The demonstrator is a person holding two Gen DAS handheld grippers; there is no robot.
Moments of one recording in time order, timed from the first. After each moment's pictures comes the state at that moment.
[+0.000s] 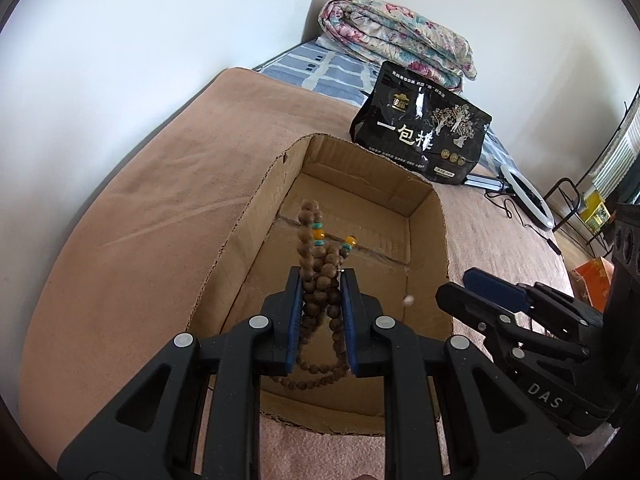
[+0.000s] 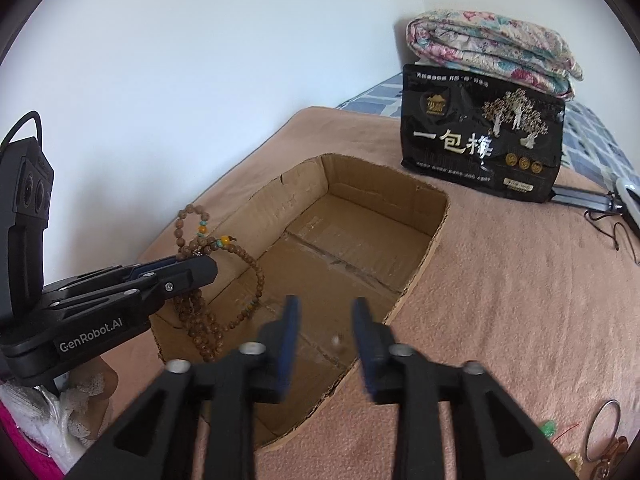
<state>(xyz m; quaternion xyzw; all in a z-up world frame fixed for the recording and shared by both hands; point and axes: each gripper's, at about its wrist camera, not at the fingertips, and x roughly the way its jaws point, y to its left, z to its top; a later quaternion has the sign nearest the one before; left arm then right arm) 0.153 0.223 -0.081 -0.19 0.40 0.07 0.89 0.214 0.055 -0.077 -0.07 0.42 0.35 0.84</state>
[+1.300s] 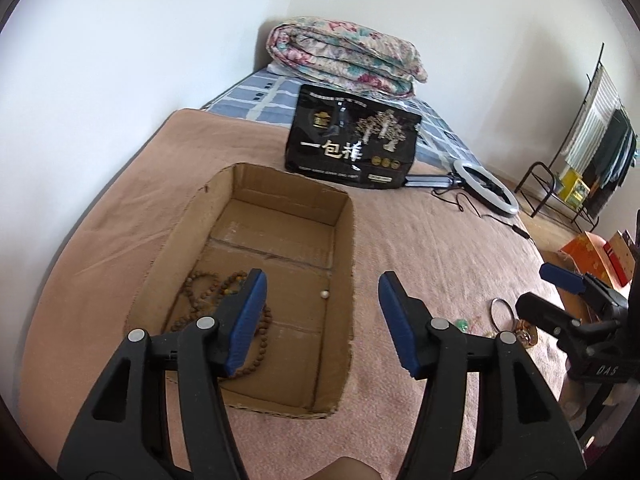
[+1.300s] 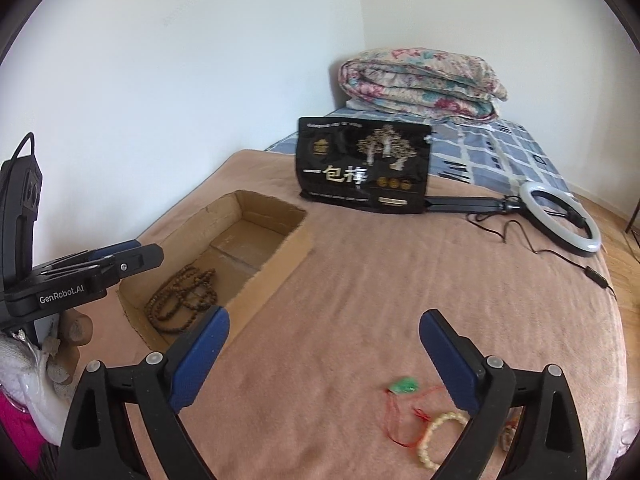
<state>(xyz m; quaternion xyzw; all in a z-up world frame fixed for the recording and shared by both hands) 0.143 0.147 -0.041 -0.14 0.36 0.02 0.92 0.192 -0.084 -0.026 -0.07 0.37 0.27 0.89</state>
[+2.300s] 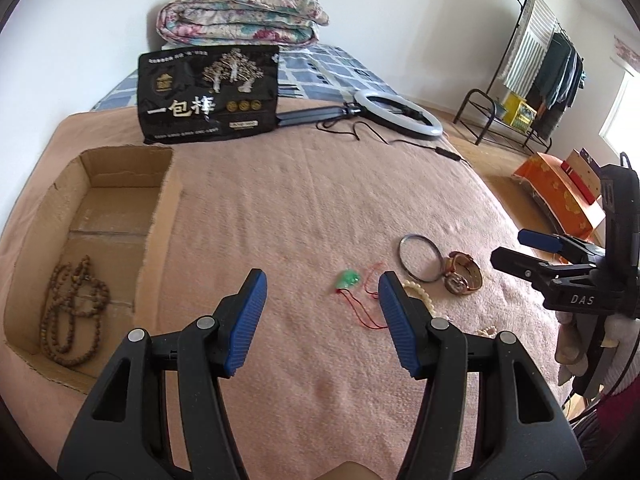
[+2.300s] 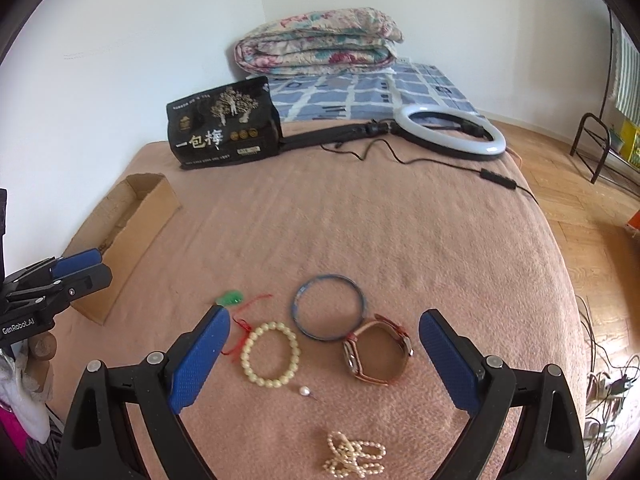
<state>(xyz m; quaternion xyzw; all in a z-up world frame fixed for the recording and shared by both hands) 0.163 -0.008 -0.064 -0.07 0.42 -0.11 0.90 0.201 -0.256 -0.059 -0.02 0.44 0.16 0.89</state>
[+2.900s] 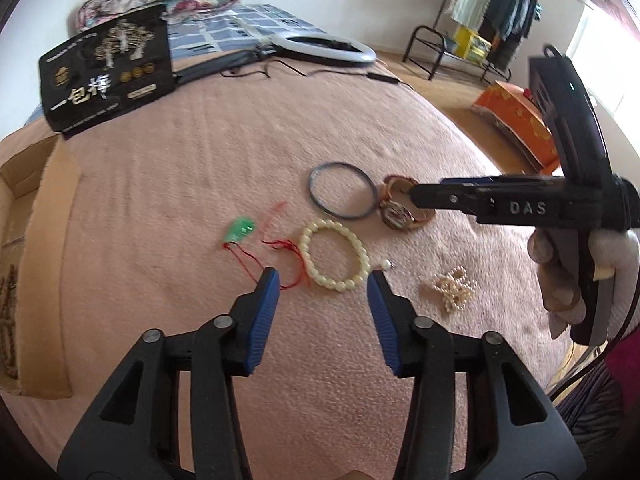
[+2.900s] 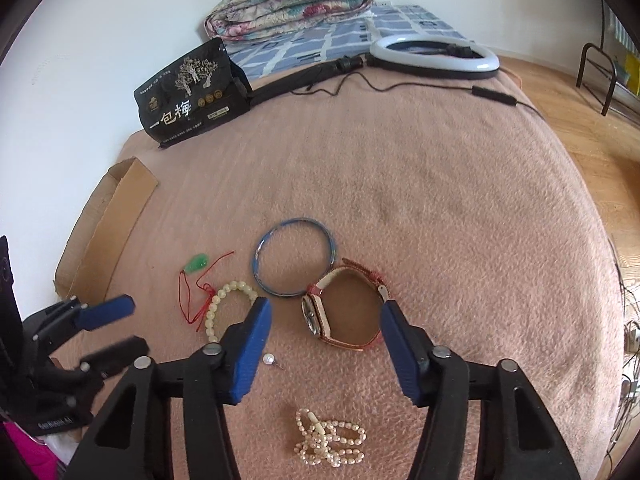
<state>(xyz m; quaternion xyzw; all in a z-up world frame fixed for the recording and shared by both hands) 0.159 -0.097 -0.109 0.00 0.47 -0.20 0.86 0.222 -0.297 -0.110 0.05 0.52 0.17 0.84</state>
